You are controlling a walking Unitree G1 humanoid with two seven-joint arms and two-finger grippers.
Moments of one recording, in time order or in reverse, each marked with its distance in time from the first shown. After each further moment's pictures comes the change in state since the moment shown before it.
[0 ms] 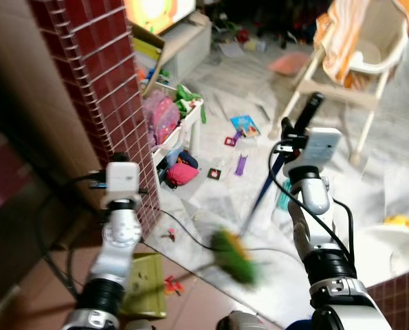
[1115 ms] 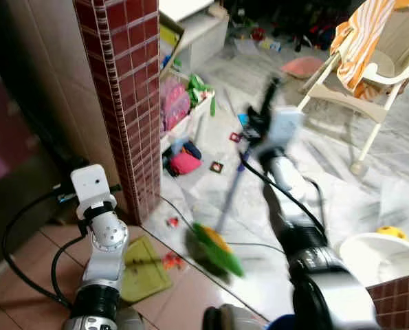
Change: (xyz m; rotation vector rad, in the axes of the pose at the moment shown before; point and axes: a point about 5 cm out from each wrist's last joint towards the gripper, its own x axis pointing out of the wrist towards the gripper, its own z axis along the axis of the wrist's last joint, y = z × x) left arm -0.010 0.024 0.000 -0.084 -0.013 0.358; right arm 0.038 0.062 0.016 0.114 -0.004 0.176
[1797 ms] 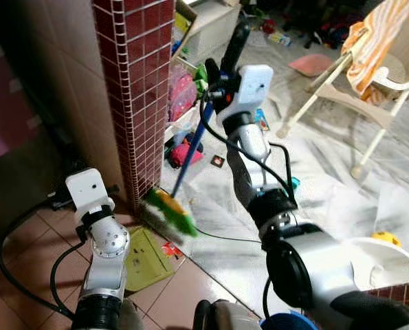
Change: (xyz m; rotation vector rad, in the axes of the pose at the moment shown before) left arm -0.010 0.004 0.008 -0.010 -0.040 0.024; right arm 0.031 0.054 0.029 0.143 -0.145 0.130
